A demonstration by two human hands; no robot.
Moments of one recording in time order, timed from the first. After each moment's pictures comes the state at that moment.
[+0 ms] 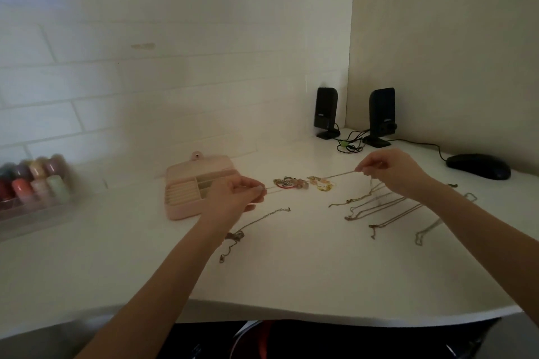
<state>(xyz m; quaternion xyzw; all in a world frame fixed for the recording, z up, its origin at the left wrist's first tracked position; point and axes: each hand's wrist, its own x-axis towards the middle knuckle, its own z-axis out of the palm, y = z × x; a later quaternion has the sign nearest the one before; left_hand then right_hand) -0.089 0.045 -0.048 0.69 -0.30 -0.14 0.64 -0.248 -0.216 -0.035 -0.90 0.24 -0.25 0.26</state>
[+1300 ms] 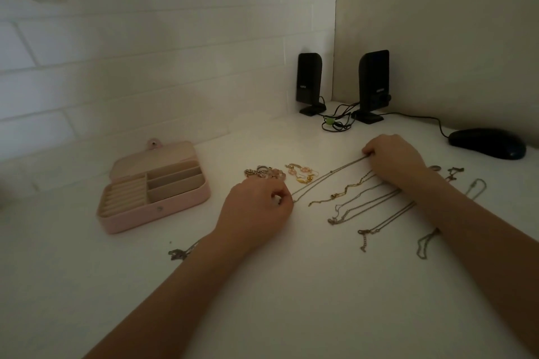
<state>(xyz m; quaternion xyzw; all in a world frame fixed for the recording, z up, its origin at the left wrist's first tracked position) -0.106 -0.044 -0.077 0.83 -0.48 0.06 0.29 -0.211 -0.297 -0.078 -0.89 0.42 -0.17 0.08</state>
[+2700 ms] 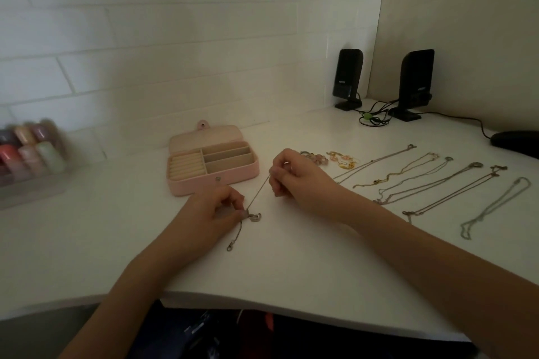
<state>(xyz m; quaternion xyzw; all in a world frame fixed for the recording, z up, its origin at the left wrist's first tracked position) -0.068 0.103 -0.080 0.82 -0.44 -0.02 0.36 -0.148 -0.073 -0.068 -0.81 0.06 -0.18 0.56</state>
